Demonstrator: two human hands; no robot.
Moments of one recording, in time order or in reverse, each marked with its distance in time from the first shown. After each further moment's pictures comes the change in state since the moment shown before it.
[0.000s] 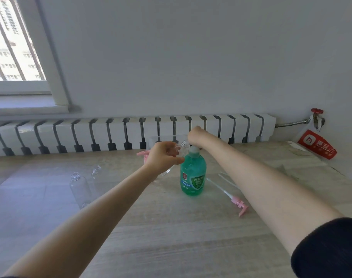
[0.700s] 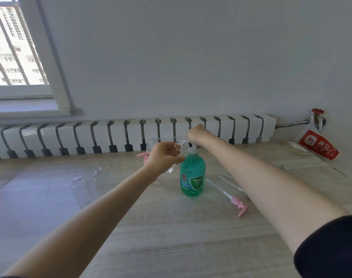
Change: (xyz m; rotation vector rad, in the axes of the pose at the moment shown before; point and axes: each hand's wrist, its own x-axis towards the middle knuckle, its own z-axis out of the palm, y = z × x) left_hand -0.001 0.005 0.002 -0.012 0.008 0.015; right_hand 0.003 0.001 -0.007 0.242 0.036 0.063
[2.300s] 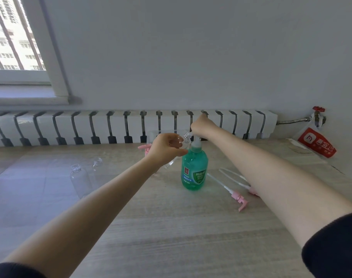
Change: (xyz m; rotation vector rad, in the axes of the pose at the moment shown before) left_hand 0.001 0.001 -0.004 0.000 -0.029 0.013; right_hand -0.018 0.003 -0.009 -0.026 0.032 -0.122
